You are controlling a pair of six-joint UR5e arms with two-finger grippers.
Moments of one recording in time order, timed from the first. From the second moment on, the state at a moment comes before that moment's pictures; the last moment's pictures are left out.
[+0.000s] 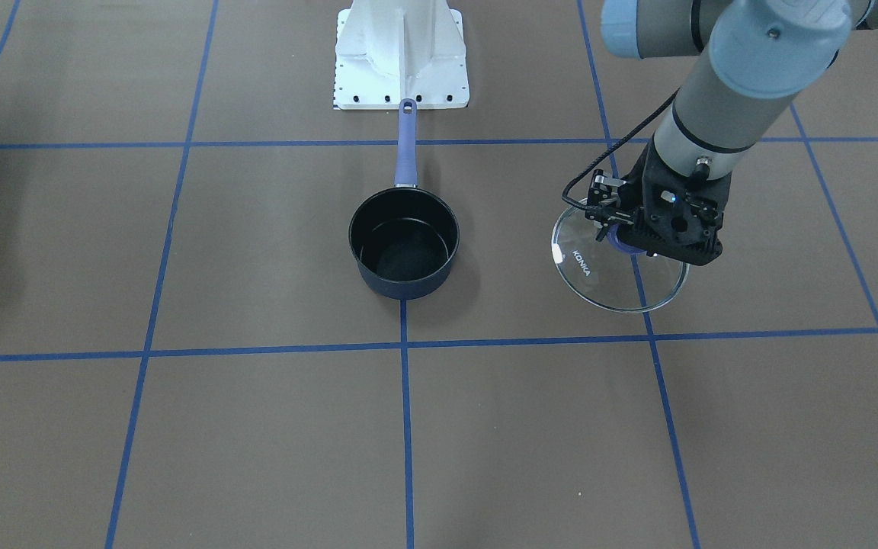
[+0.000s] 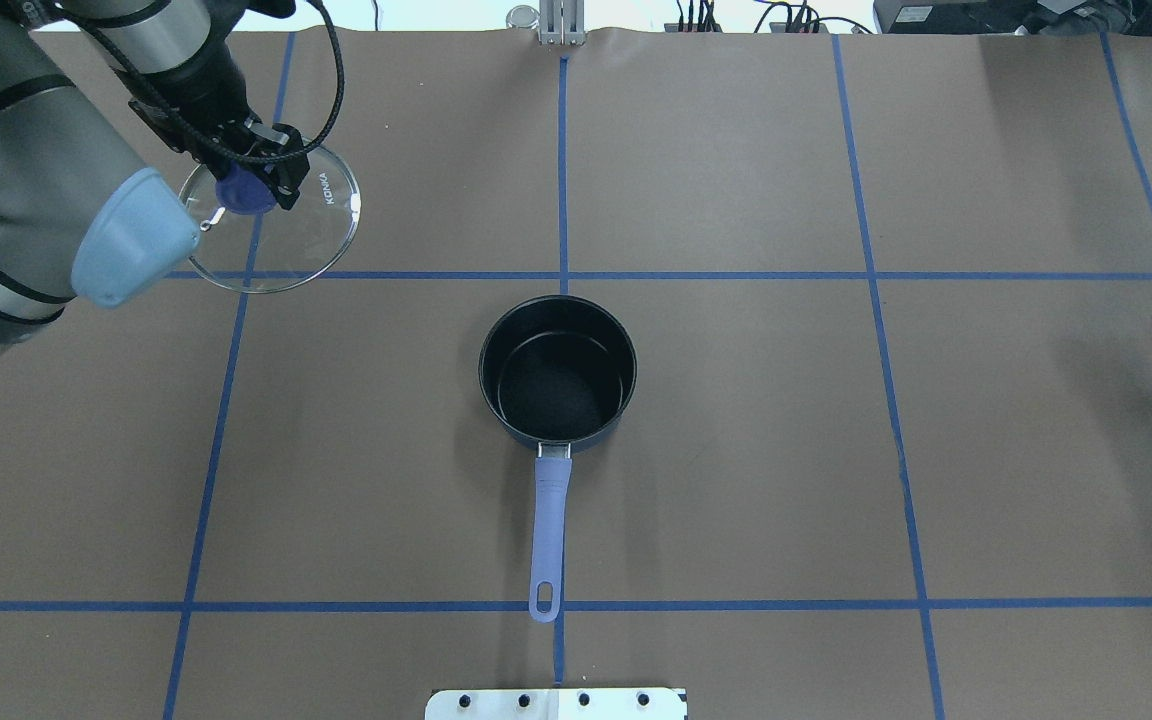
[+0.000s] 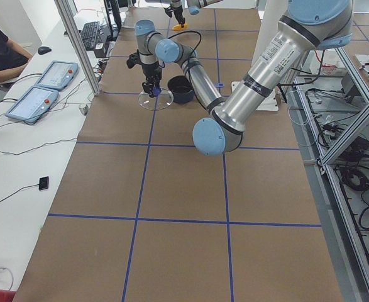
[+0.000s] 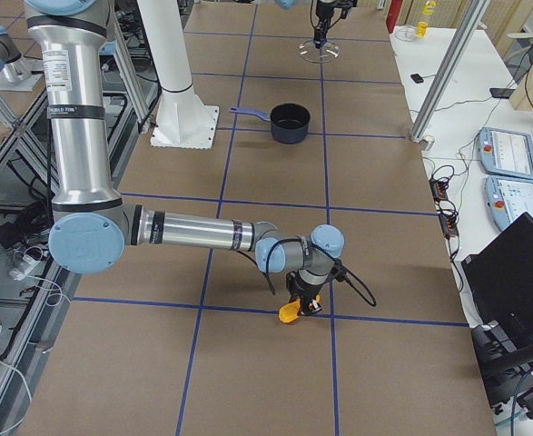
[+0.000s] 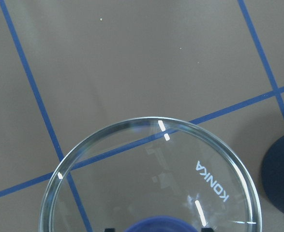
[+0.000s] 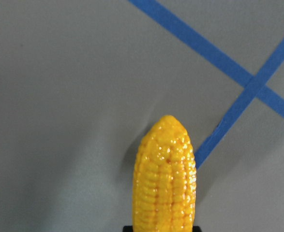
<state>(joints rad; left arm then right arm) -0.97 -2.23 -1.81 -1.20 -2.19 -0.39 1.26 -1.51 1.38 -1.39 2.18 -0.33</state>
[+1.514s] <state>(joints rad) -1.05 -1.83 -1.76 -1.54 -2.23 -0.13 1.11 -1.18 1.90 -2.04 2.29 0.15</state>
